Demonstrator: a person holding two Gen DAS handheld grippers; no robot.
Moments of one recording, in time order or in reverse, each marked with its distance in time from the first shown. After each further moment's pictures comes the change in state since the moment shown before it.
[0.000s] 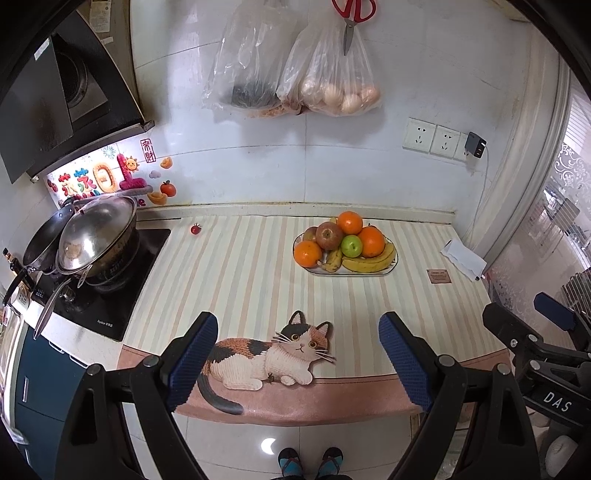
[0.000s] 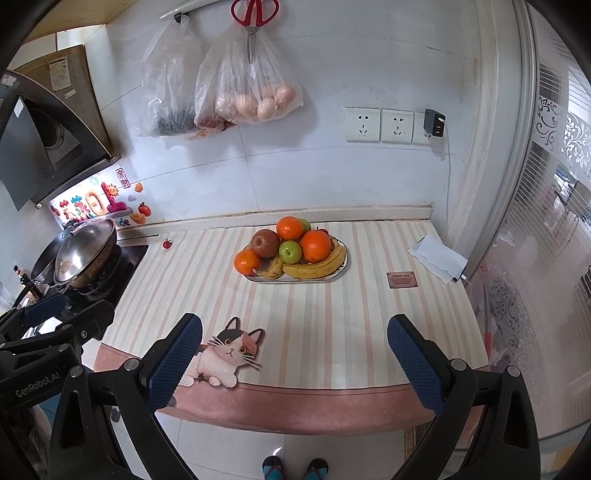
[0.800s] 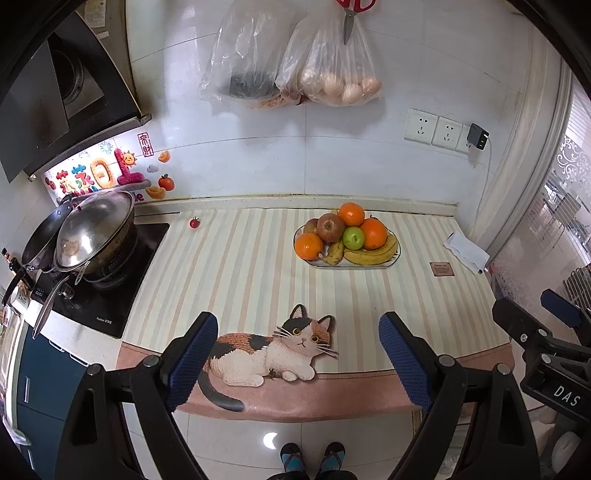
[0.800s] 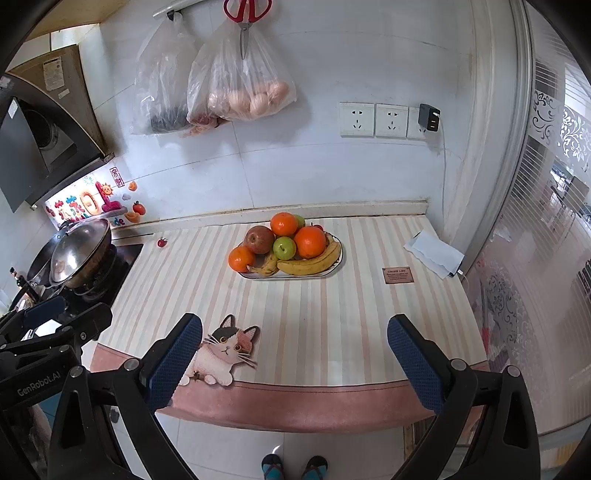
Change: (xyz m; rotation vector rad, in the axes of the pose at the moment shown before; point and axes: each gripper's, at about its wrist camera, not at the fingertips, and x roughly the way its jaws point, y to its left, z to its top) left arm 0.010 0.002 -0.001 0.011 0.032 -0.002; right arm 0.007 -0.002 -0.002 0.011 0.012 -0.016
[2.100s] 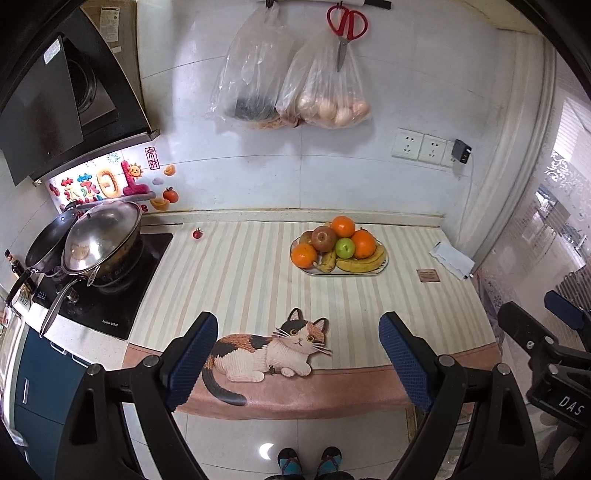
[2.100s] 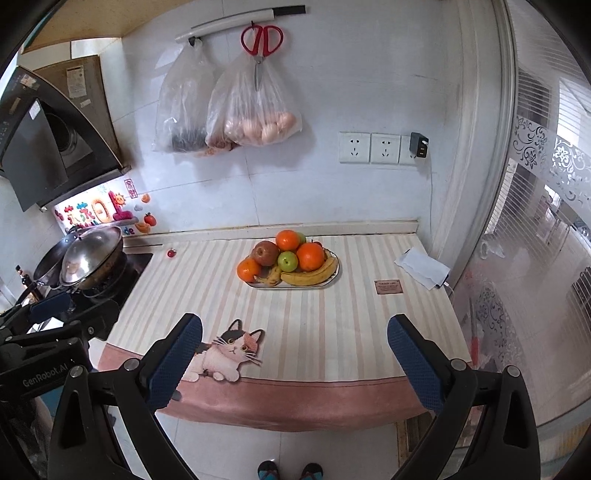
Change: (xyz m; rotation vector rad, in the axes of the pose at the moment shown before) left arm -0.042 0.006 -0.012 0.000 -0.063 -0.022; right arm -0.066 0.005 -0.012 -0.019 -0.075 -0.006
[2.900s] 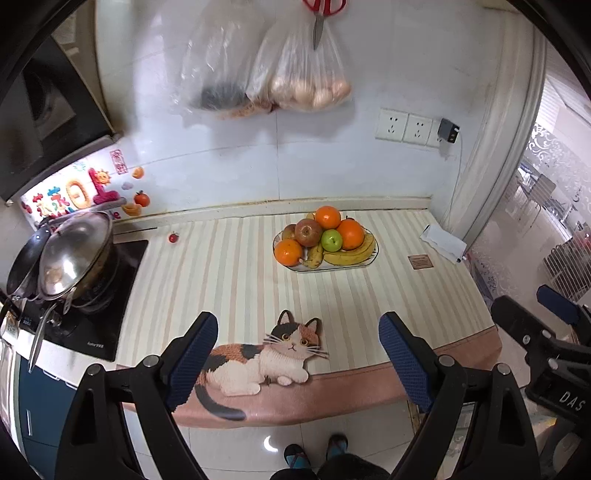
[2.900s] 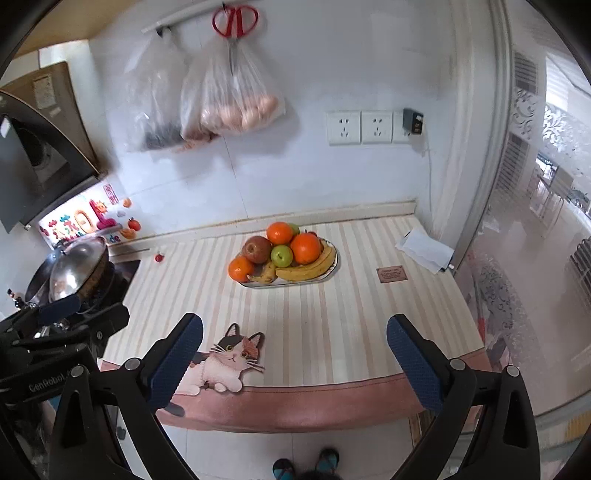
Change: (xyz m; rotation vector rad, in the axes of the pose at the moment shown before) left arm 0.026 0.003 0.019 0.087 0.048 -0.076; right arm 0.024 0.009 0.003 0.078 0.021 -0.033
